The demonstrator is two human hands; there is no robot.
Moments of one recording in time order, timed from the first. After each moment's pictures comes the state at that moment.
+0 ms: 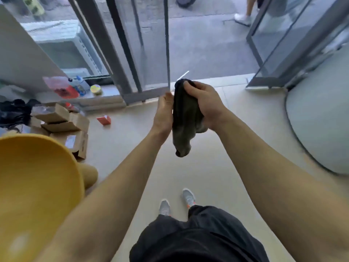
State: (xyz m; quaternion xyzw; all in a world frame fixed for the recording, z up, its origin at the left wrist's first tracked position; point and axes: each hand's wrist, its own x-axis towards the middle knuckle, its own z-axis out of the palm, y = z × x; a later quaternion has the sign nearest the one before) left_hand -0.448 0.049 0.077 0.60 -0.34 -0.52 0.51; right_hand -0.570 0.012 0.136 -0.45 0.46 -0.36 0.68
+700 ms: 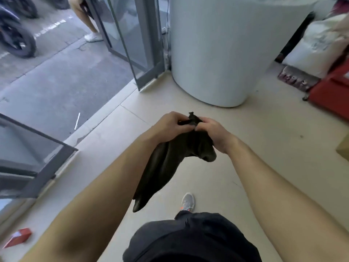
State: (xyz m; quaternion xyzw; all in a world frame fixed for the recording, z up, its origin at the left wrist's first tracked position) left_hand -0.866 -0.029 0.079 0.28 -0.82 -0.49 0.02; right_hand -1.010 0.088 0.064 -0.26 0.68 -0.43 0.54
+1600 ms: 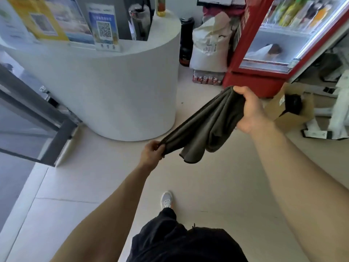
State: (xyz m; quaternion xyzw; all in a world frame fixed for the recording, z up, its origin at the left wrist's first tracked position) left_hand -1.350 -0.065 -0.031 0.34 -0.73 -0.60 -0.02; right_hand -1.537 0.156 0.116 0.12 0.60 -0.76 0.23
